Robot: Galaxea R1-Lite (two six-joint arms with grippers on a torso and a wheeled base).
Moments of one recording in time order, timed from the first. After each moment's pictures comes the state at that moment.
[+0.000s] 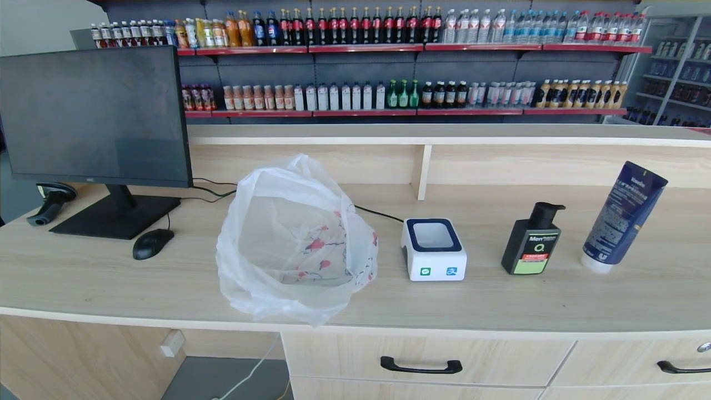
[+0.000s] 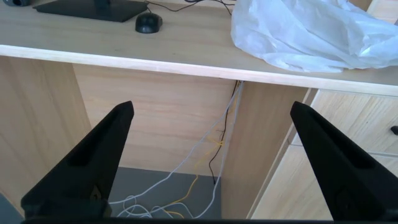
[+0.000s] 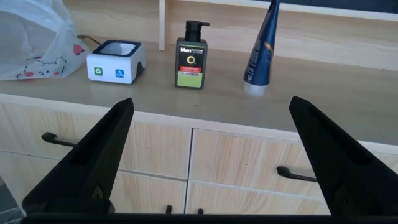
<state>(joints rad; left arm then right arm) 0.00 0.00 0.00 0.01 0.00 -0.01 0.00 0.03 -0.12 -0.06 0.06 -0.10</state>
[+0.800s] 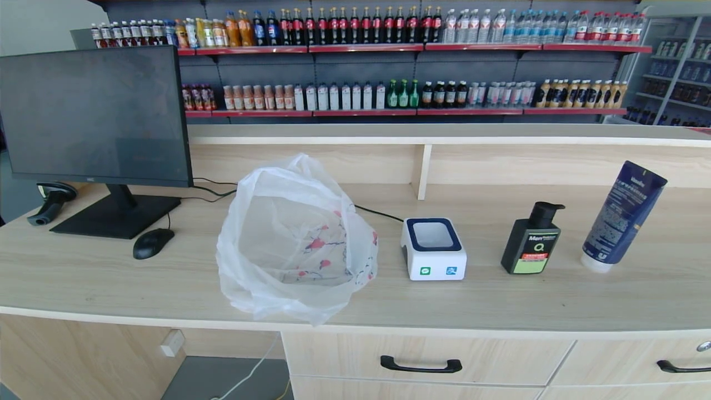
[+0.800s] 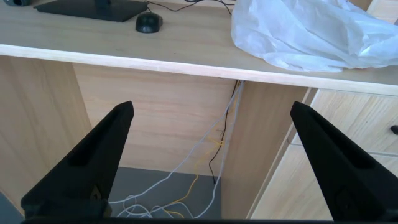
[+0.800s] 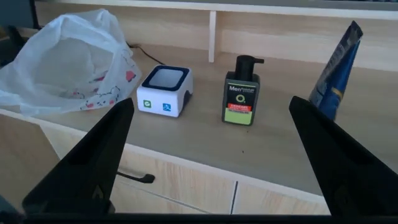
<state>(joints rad) 0.00 0.00 0.00 0.01 0.00 -0.01 0.20 0.60 -0.34 -0.31 0.07 -0.01</state>
